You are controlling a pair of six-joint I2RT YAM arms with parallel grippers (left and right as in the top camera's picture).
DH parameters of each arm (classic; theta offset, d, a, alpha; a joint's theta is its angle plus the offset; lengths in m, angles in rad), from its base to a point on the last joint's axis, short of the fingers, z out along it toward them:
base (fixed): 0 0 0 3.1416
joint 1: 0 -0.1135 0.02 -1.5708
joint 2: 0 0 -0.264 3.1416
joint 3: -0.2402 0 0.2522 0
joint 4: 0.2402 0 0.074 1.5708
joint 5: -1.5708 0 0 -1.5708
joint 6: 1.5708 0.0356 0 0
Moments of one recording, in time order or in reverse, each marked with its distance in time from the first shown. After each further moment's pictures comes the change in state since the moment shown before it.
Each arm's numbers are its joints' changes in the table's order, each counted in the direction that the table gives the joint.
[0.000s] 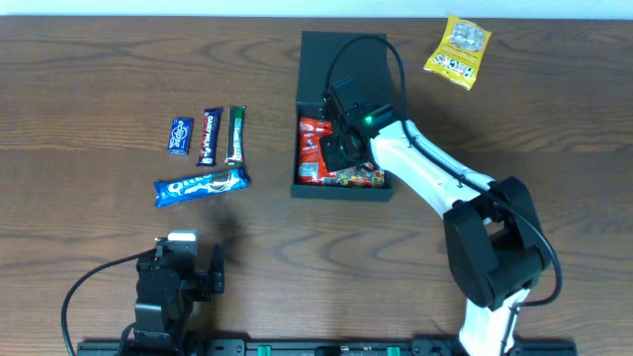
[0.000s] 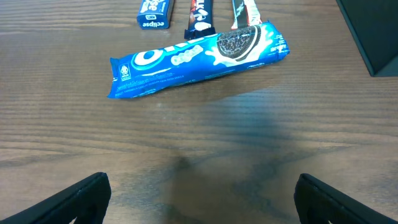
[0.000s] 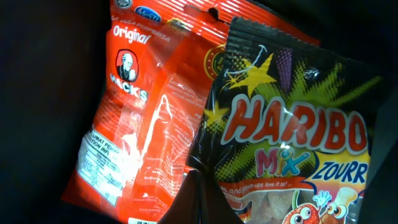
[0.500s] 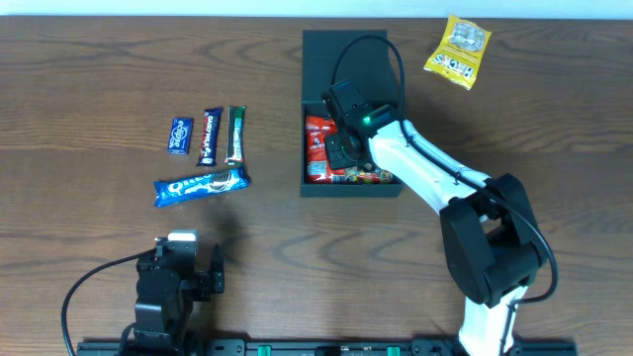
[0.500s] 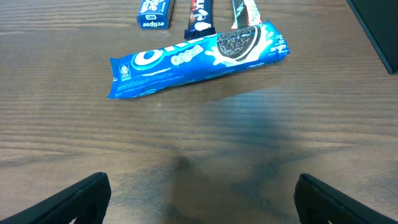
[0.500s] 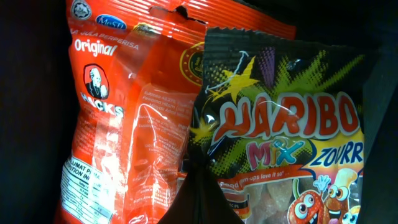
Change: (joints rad) left arm 0.000 0.000 0.000 0.000 0.000 0.000; right arm 0.000 -0.018 0.000 0.006 -0.098 0.077
